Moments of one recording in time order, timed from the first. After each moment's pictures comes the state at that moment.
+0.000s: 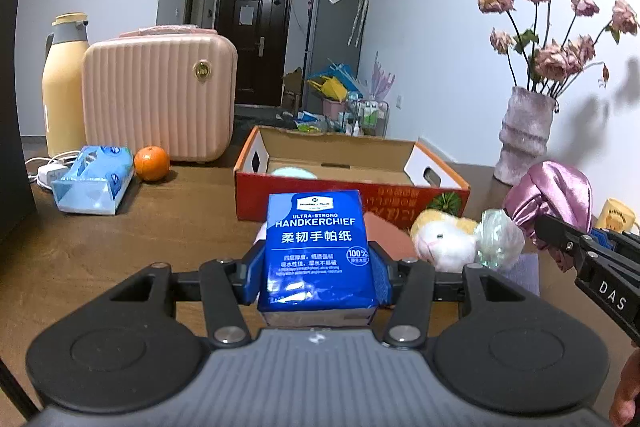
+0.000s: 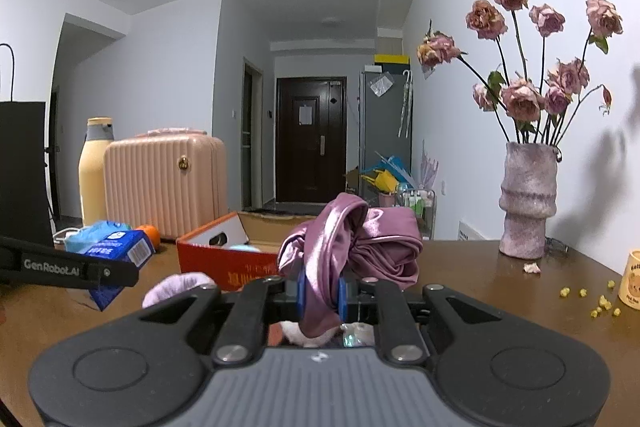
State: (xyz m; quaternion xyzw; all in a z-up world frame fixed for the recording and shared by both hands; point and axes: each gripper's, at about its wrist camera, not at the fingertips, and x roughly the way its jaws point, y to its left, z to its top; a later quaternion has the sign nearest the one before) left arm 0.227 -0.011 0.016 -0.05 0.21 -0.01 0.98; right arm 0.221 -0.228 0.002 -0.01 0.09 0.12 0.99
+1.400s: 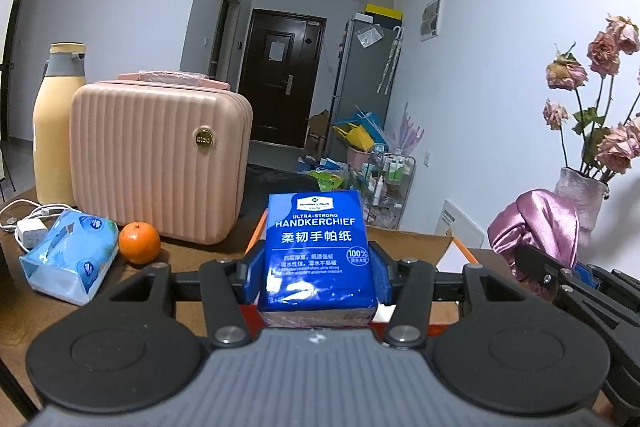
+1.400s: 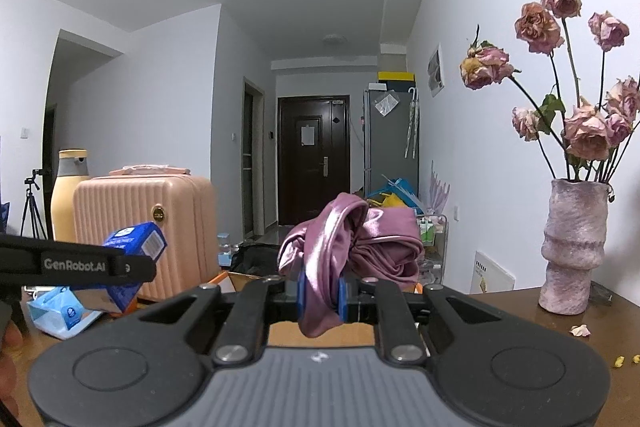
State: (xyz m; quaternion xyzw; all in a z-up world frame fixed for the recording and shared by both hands) left arm 0.352 0.005 0.058 -0.09 0.15 0.04 0.98; right arm 0.353 -0.184 0.039 0.00 0.06 0.12 0.99
